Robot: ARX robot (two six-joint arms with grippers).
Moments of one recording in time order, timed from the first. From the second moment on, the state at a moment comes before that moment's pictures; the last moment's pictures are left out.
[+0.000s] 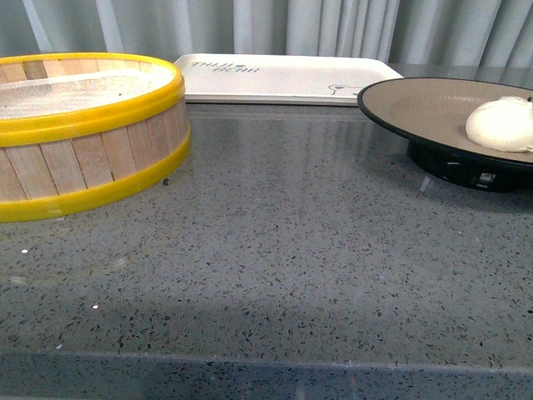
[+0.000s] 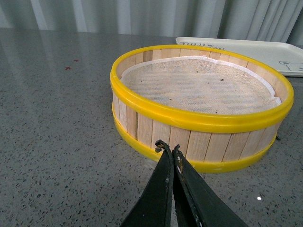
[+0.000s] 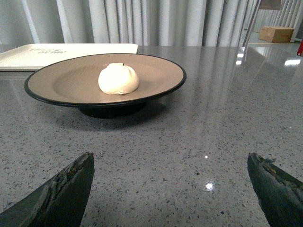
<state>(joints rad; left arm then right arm) 0.00 0.52 0.14 0.38 0.00 0.00 0.00 0.00 0.01 0.00 0.00 0.00</state>
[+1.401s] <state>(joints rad) 0.00 0.00 0.03 0.00 0.00 0.00 0.00 0.00 0.01 0.00 0.00 0.00</state>
